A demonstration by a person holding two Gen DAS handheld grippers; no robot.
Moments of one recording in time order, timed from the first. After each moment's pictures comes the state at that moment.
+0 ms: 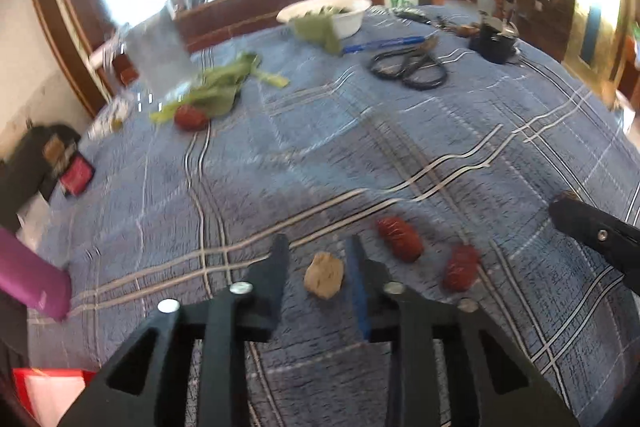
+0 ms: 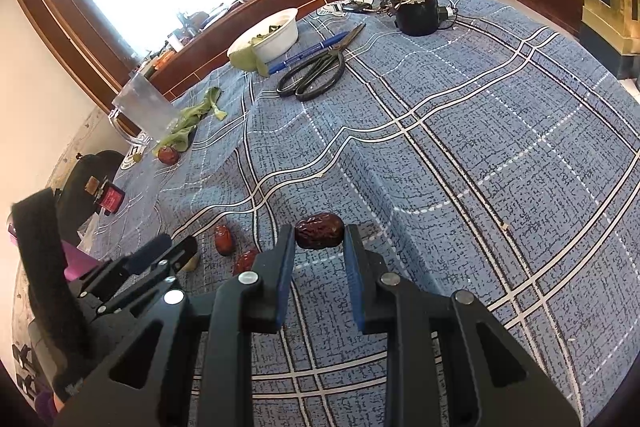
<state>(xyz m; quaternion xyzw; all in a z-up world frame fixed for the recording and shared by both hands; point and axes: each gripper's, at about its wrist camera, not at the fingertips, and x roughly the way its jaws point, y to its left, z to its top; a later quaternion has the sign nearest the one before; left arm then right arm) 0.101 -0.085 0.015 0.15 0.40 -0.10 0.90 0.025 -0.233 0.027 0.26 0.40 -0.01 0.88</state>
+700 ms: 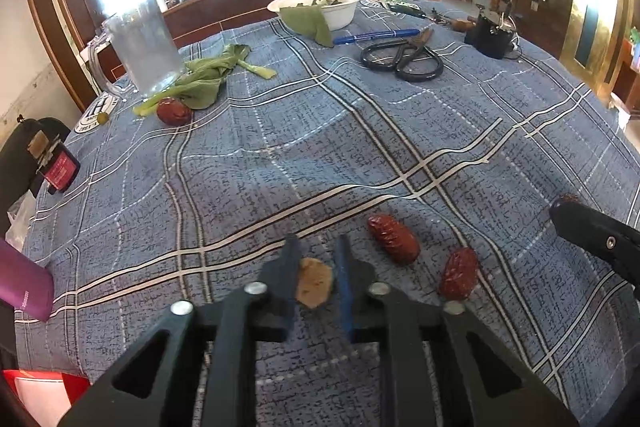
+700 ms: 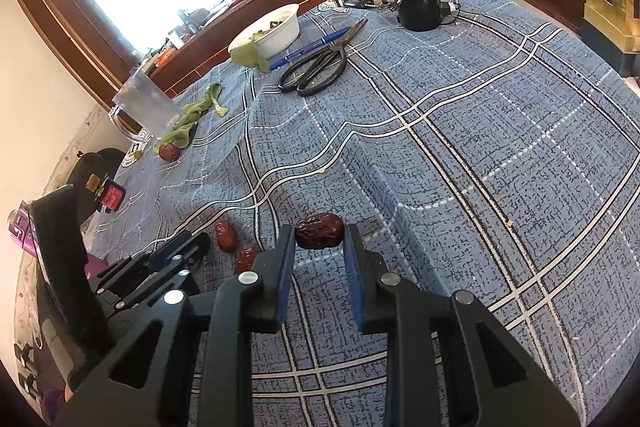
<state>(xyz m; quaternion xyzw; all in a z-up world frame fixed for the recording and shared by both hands) 0.110 -0.081 0.003 0.13 0.42 -0.11 0.89 0.027 -0.234 0.024 0.26 0.41 0.00 0.88</state>
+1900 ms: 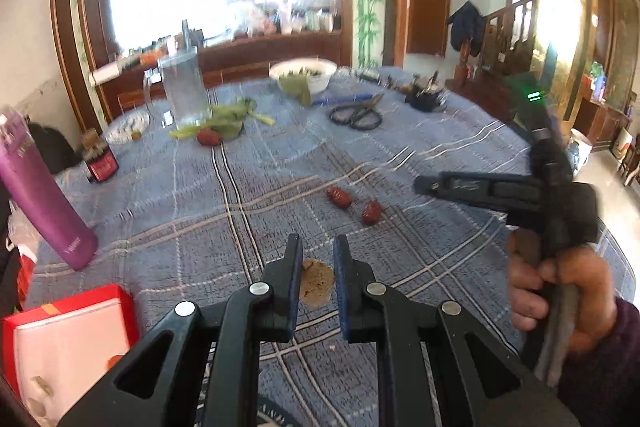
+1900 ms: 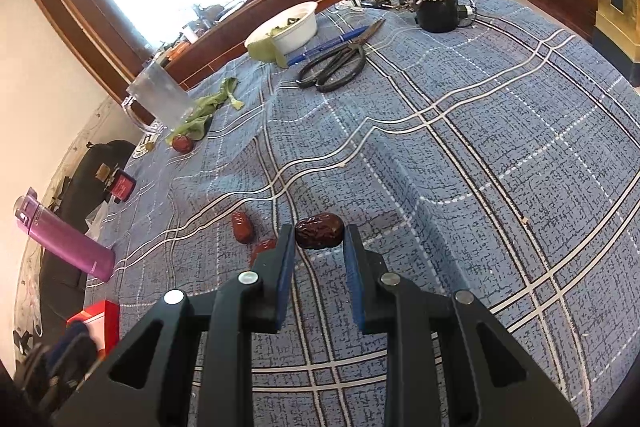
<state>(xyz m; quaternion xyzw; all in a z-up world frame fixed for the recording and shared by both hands) -0.026 -0.037 0.079 0.08 0.32 -0.17 0.93 0.024 -0.221 0.028 0.25 0.40 0.02 0.88</state>
